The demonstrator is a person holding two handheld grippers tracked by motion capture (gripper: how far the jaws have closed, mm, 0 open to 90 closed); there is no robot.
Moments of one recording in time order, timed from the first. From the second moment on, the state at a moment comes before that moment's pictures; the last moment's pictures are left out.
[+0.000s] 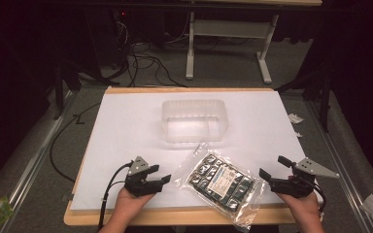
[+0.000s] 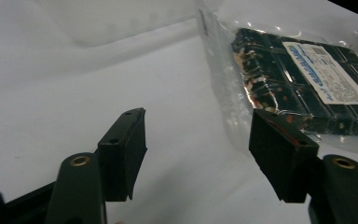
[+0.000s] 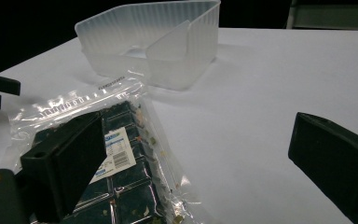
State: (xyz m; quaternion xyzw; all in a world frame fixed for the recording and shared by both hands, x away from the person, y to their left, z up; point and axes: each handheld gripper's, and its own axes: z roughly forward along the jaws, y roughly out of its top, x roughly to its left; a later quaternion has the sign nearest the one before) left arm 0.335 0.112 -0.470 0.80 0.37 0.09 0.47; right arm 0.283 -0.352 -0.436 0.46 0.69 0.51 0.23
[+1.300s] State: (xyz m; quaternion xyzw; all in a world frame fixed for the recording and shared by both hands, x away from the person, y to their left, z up) left arm 0.324 0.076 -0.469 0.81 0.33 0.07 0.48; right arm 0.282 -0.351 -0.437 0.46 0.69 0.51 0.22
